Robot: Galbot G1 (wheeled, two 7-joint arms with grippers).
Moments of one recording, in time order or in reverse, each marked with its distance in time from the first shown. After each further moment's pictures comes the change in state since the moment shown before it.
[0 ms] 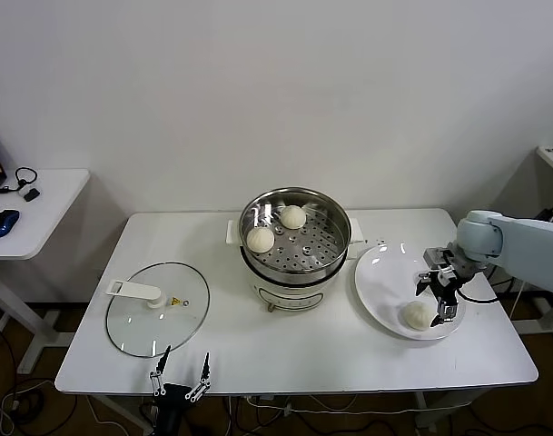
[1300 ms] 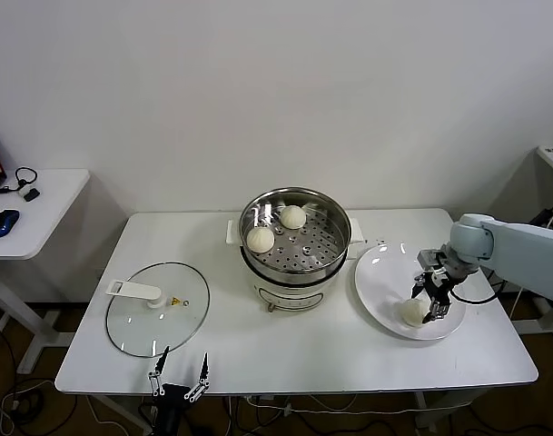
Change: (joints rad) left arm -0.003 0.000 -0.004 0.005 0.006 -0.004 -0.002; right arm -0.064 0.021 0.071 -0.041 -0.024 -0.004 -0.001
